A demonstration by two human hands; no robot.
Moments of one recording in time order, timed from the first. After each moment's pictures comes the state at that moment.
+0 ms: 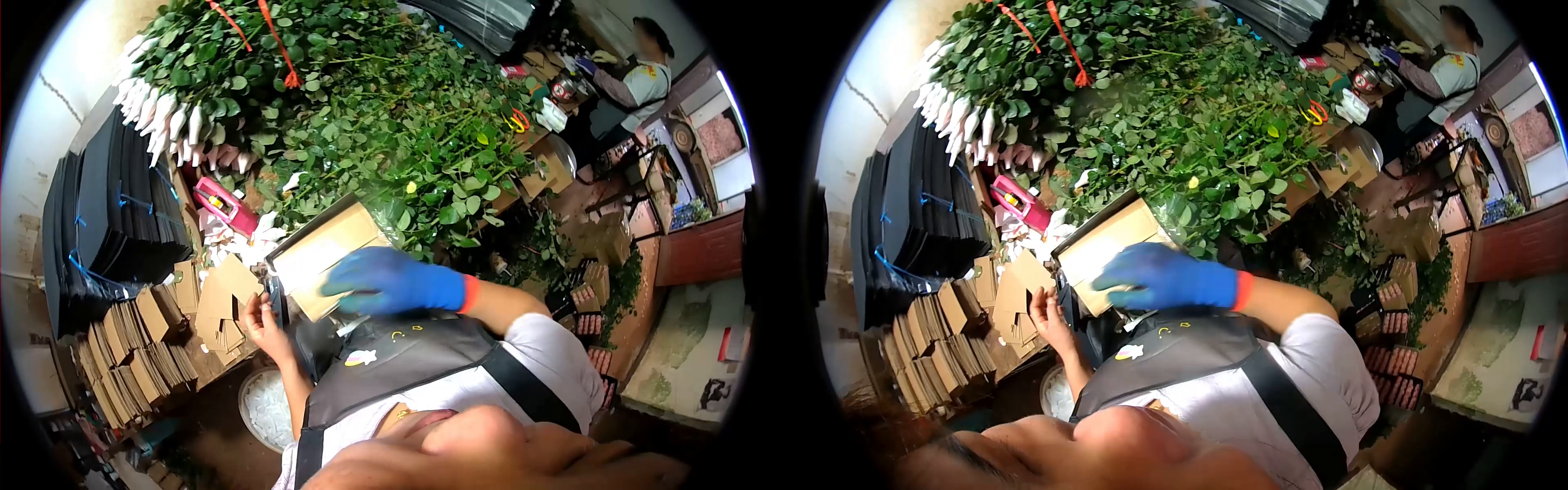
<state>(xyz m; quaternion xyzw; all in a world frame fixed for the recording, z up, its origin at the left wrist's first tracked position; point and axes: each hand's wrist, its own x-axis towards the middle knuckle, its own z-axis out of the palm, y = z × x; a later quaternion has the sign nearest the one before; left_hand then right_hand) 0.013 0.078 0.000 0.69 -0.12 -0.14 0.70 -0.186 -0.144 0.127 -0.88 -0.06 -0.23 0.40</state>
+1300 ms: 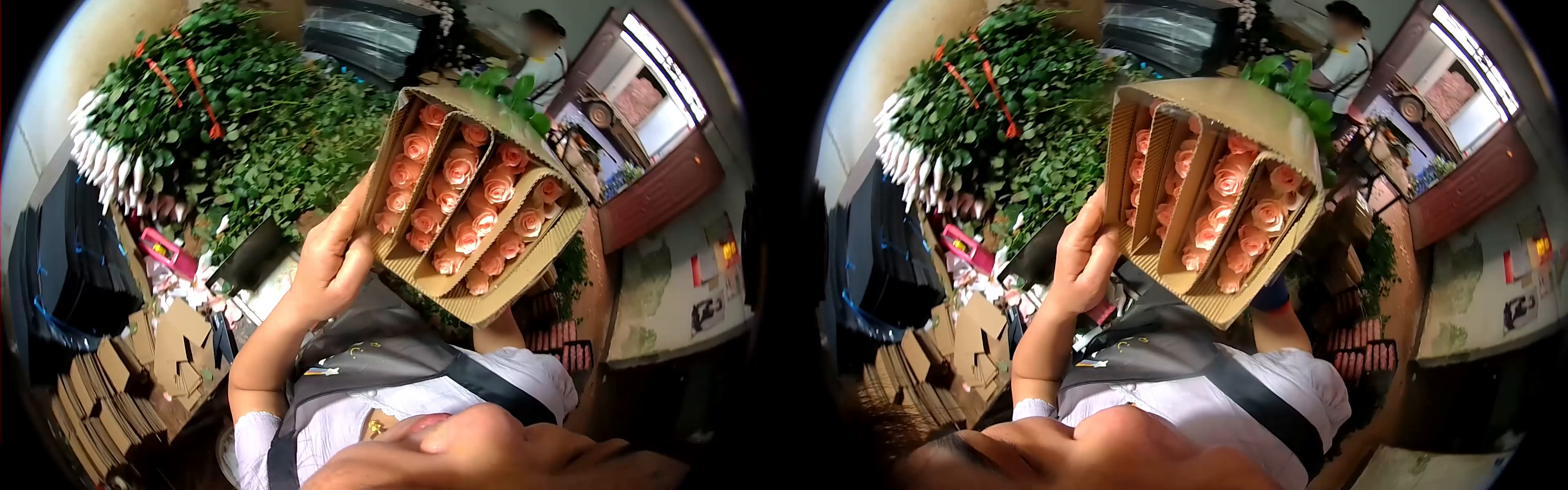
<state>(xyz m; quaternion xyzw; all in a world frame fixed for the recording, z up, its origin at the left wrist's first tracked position) -0.142 -0.071 0.234 0.25 -0.67 -0.36 0.60 -0.457 -0.162 0.125 -0.25 0.17 -0.68 0.67</state>
